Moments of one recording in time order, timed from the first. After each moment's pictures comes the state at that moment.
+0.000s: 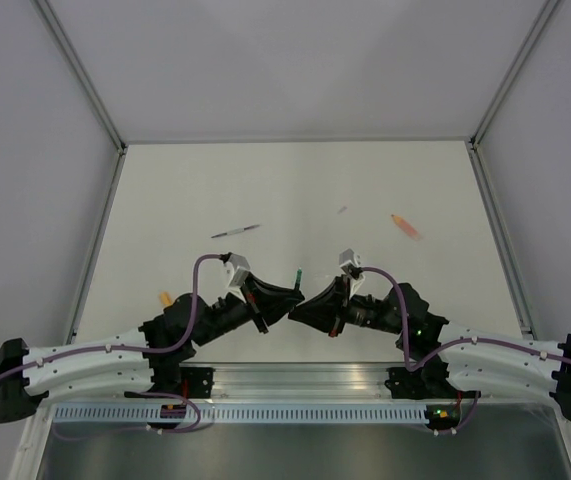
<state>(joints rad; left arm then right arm) -1.23 0.69 0.40 0.44 -0.13 -0.43 1.06 0.88 0.30 0.71 -0.30 0.56</state>
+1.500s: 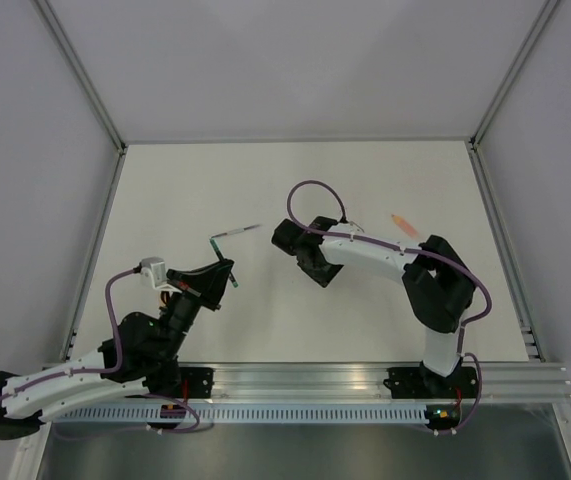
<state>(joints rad) -1.24 0.24 0.32 0.21 -0.77 -0.41 0.90 1.89 1.41 -1.04 0.48 1.66</state>
